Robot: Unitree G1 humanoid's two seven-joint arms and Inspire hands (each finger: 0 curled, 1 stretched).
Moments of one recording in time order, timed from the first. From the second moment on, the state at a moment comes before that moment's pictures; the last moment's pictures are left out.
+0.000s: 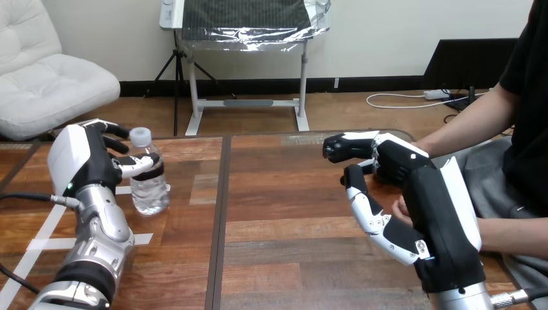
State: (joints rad) left arm -0.72 0.34 -0.10 1.22 0.35 -0.13 0.54; right arm 0.26 -0.12 0.08 -0.25 -0.19 -0.53 0.04
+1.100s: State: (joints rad) left arm -0.71 0.33 -0.10 1.23 0.35 -0.14 0.53; right arm 0.27 -0.13 0.07 -0.26 -0.17 -0.53 0.06
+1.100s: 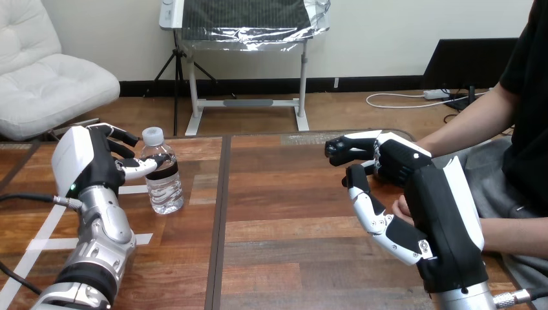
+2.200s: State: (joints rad) left arm -0.68 0.33 -0.12 1.22 0.37 -0.20 0.55; right arm 0.27 -0.13 0.07 -0.27 -0.17 -0.53 0.07
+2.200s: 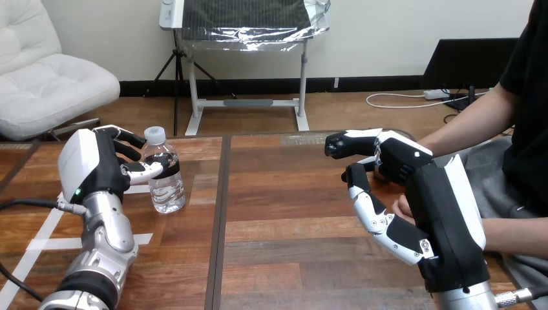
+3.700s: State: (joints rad) left arm -0.69 0.31 -0.20 1.22 0.48 0.00 0.71; right arm 0.27 -0.13 0.07 -0.27 -0.17 -0.53 0.07
